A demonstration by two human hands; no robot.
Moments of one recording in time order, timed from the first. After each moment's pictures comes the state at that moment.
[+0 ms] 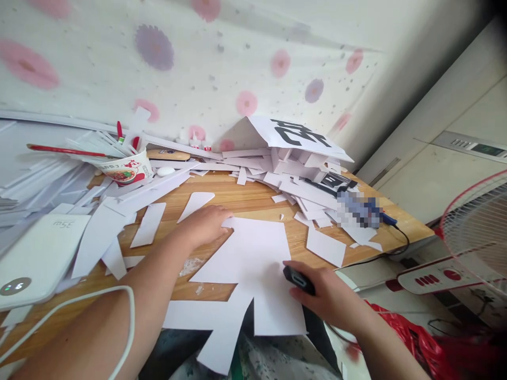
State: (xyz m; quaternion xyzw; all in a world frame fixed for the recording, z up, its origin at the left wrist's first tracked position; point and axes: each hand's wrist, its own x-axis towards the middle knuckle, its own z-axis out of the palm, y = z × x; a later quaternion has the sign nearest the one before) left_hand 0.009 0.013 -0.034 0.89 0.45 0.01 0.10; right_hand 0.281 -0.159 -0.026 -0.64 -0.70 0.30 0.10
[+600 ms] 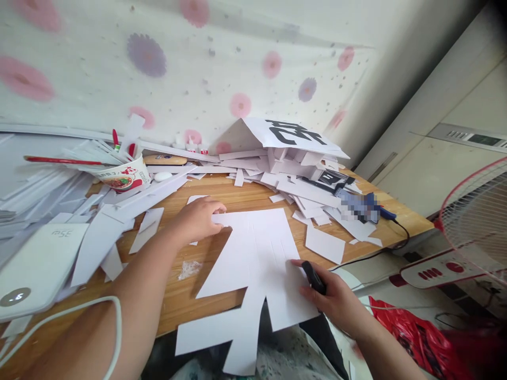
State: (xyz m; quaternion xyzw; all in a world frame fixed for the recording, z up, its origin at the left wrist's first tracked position) left_hand 0.000 0.012 -0.016 0.85 0.51 0.10 0.10; right_hand 0.300 -0.175 -0.062 -0.64 -0.60 0.40 0.27
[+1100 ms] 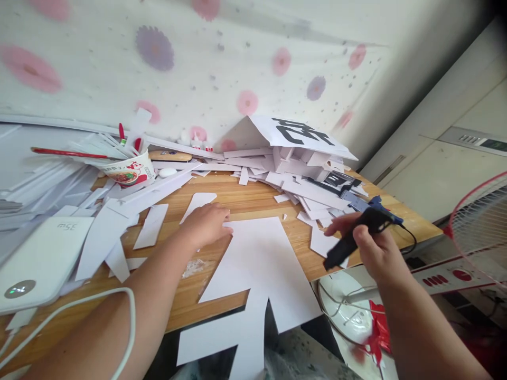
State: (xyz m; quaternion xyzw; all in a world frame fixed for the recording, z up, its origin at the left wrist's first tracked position) left_hand 0.011 0.006 -0.022 0.86 0.51 -0.01 0.08; right_hand 0.336 -0.124 -0.003 -0.55 -0.65 0.21 0.48
